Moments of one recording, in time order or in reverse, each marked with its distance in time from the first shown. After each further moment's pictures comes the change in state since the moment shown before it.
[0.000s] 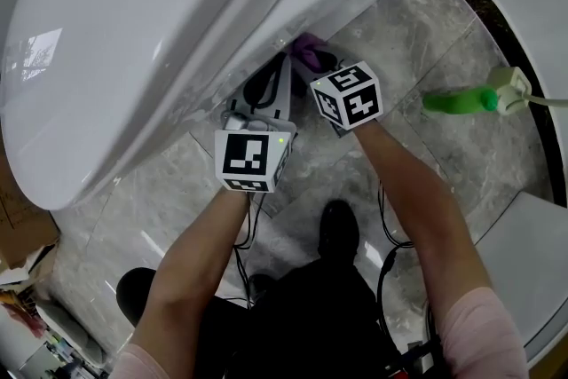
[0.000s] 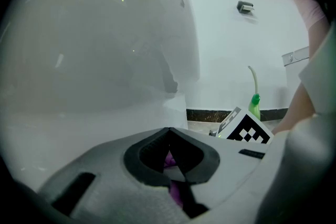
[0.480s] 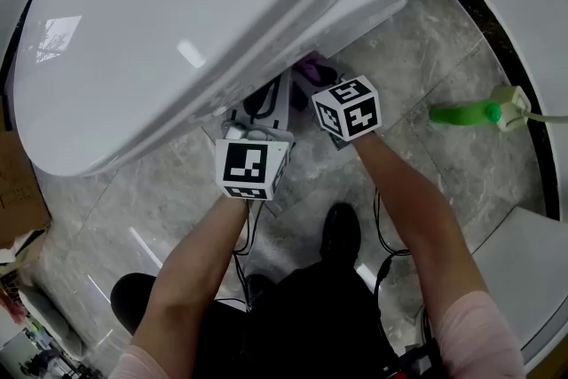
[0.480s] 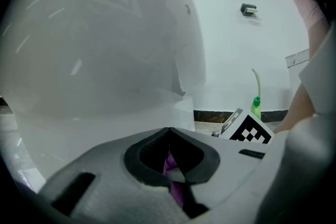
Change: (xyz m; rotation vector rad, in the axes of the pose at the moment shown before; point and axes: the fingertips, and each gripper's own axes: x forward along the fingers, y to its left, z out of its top) left arm -0.038 0.023 -0.004 -0.012 -0.012 0.067; right arm 0.010 0.039 -0.007 -0.010 0.021 0.054
